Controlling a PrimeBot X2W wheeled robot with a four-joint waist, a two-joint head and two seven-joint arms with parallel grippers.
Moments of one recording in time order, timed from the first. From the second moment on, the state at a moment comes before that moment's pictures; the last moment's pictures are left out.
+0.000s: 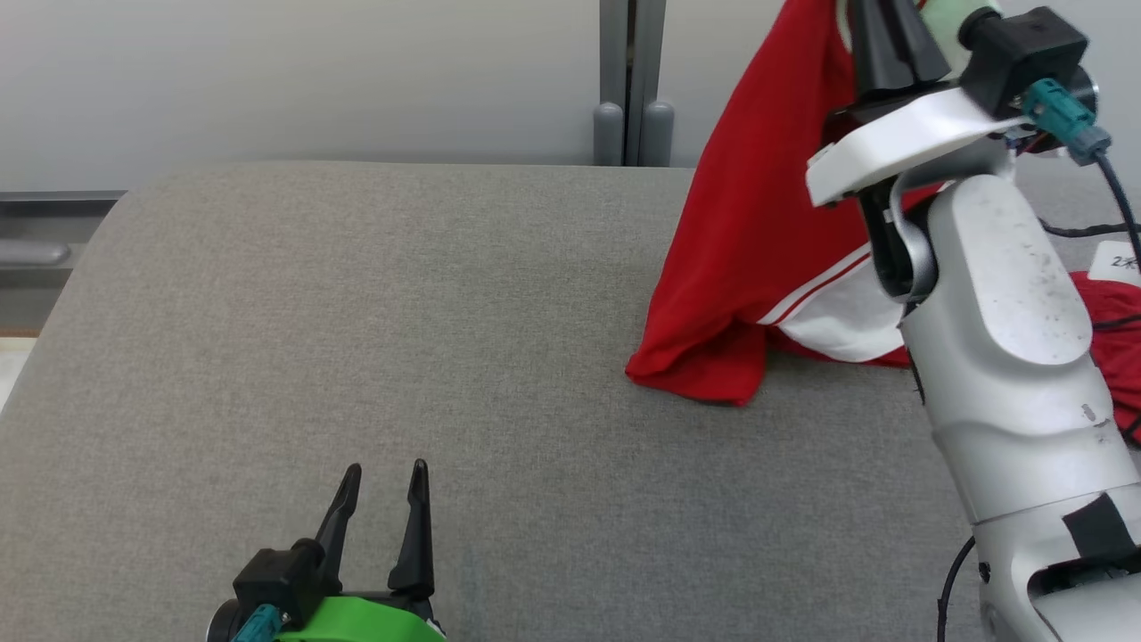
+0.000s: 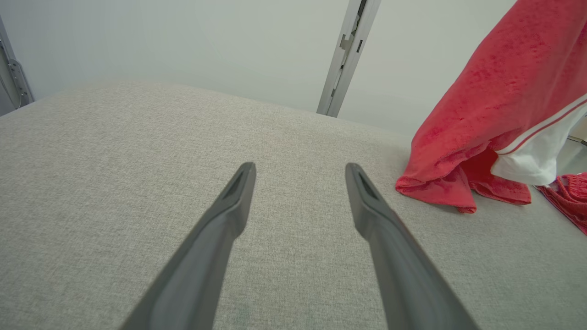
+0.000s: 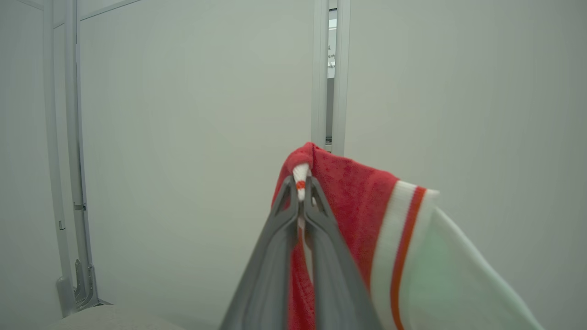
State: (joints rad) left arm 0.03 0.05 -0.22 0.21 -0.36 -0.09 -0.26; right arm -0.89 -0.05 0.10 0.52 0.18 0.13 -0.26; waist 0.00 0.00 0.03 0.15
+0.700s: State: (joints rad) left arm -0.04 0.05 -0.33 0.21 -0.42 -0.08 -0.26; right arm -1.00 -0.05 0.61 0.77 0.46 0.13 -0.26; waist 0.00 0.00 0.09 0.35
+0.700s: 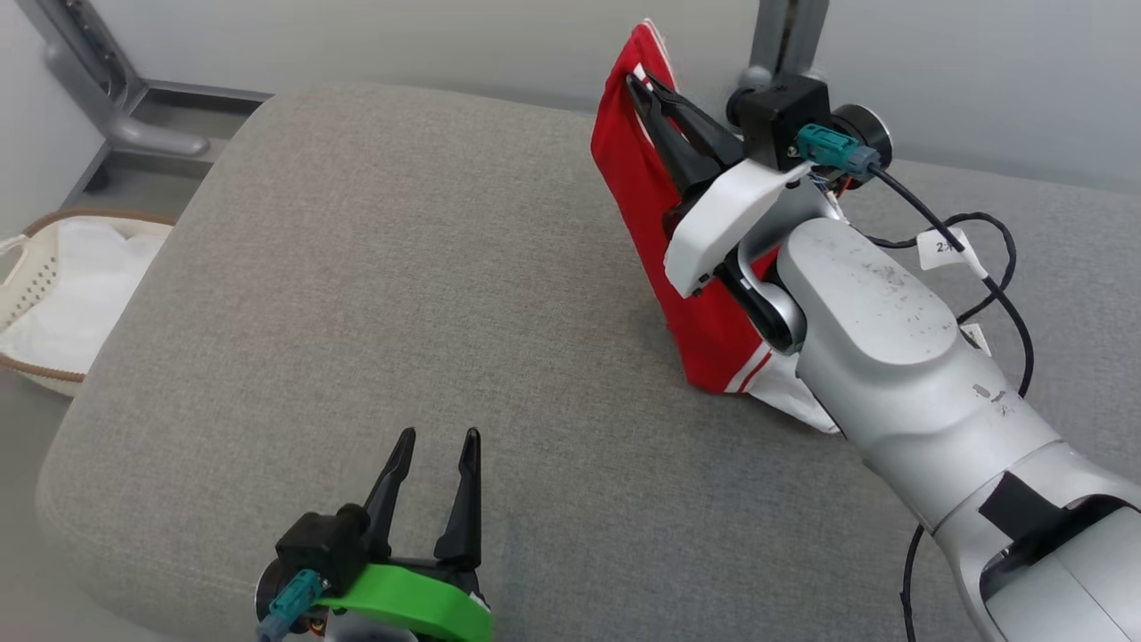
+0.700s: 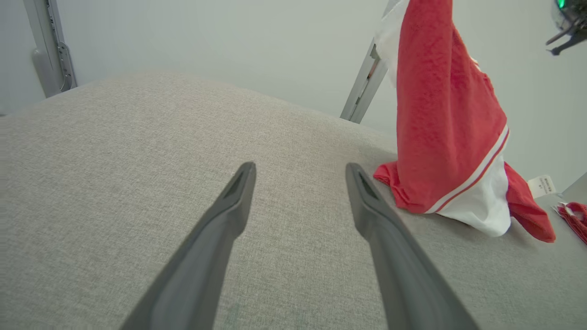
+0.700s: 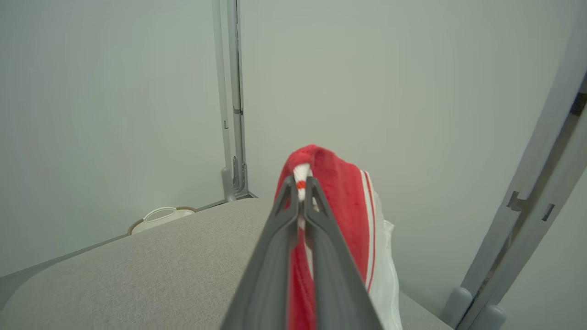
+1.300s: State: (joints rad) left arm -0.10 0.05 -0.35 0.21 -0.46 -0.06 -0.26; right arm -0.92 -0.05 0.89 0.80 0.56 0.13 -0.26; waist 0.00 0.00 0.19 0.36
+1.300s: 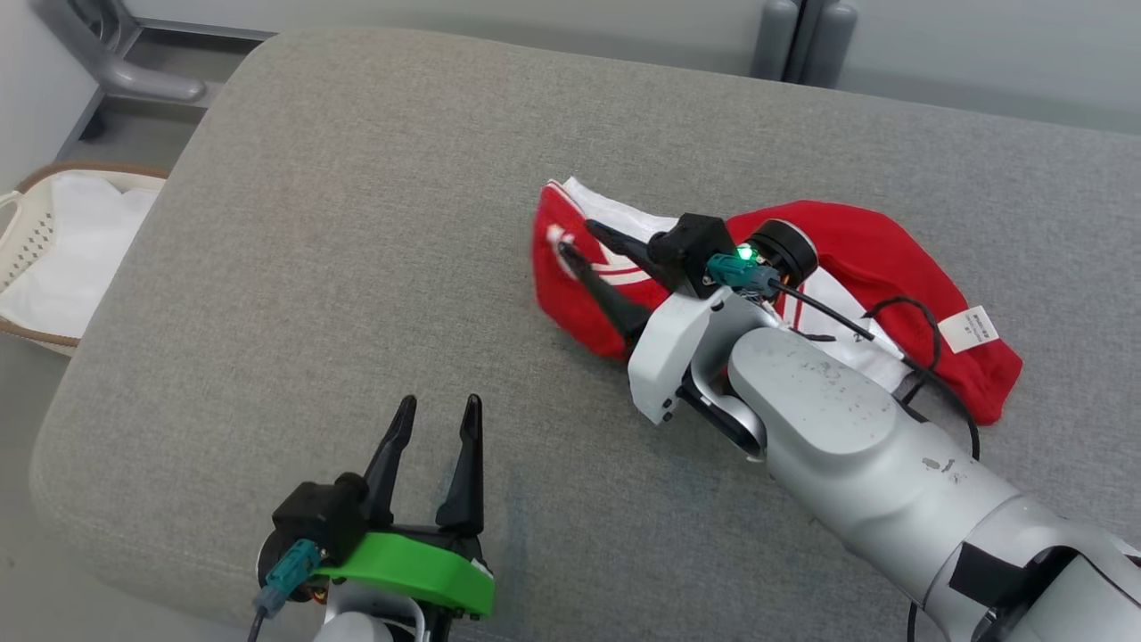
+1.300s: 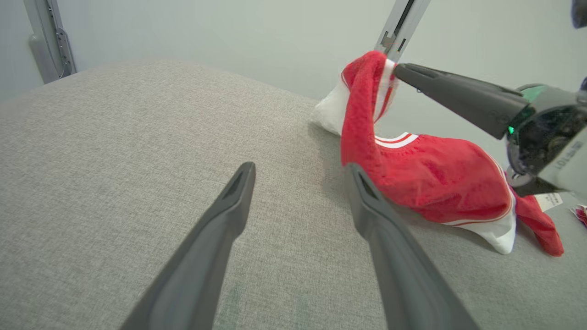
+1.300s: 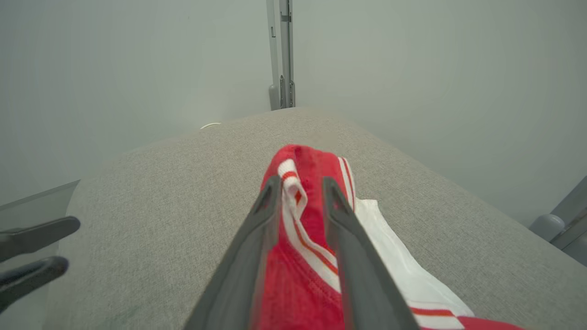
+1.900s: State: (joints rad) left arm -0.08 0.05 -0.23 0.22 -0.39 -0.07 -0.26; right arm -0.79 -0.05 0.57 0.66 0.35 0.13 -0.26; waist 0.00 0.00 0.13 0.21
